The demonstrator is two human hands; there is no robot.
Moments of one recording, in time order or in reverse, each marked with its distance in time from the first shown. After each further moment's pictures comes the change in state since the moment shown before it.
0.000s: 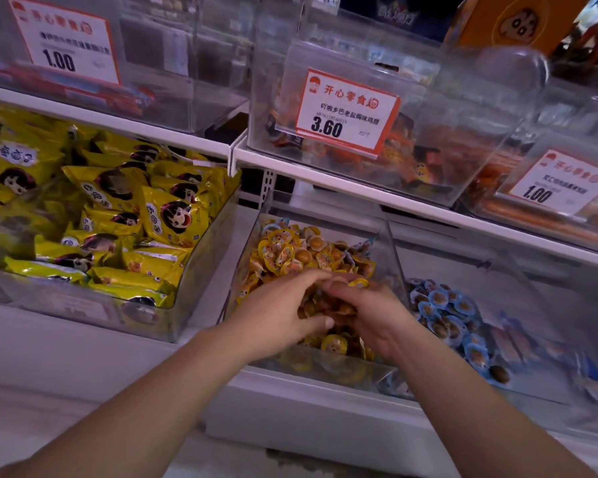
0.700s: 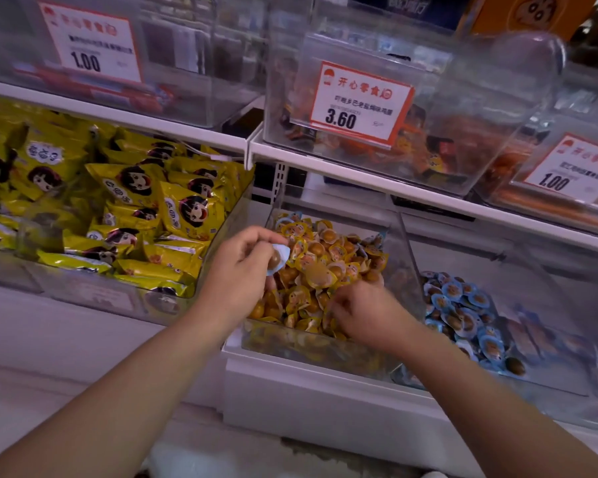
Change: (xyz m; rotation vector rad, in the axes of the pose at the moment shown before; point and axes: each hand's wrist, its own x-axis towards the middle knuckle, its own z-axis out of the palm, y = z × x) left_hand -0.026 -0.001 -0.054 -0.701 0.475 -0.310; right_hand -0.014 -0.003 0.014 -1.623 -0.102 -0.272
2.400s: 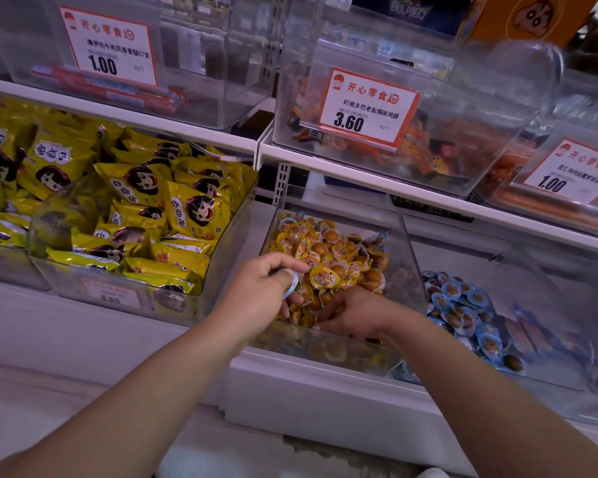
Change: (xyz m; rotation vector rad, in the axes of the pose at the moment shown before) left_hand -0.017 -0.001 0.009 0.037 -0.191 -0.170; right_hand 0.022 0.000 0.009 0.443 -0.305 0.181
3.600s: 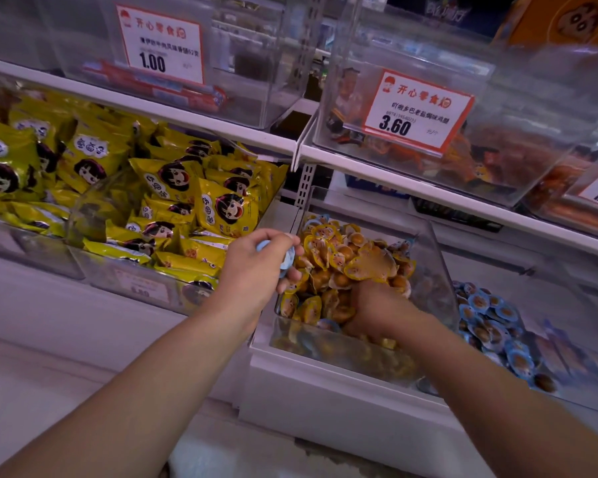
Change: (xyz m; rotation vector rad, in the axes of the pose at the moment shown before) left_hand 0.007 0.009 -0.031 -0.367 0.264 -0.008; right_hand 0.020 -0.015 0.007 -0.550 0.165 0.009
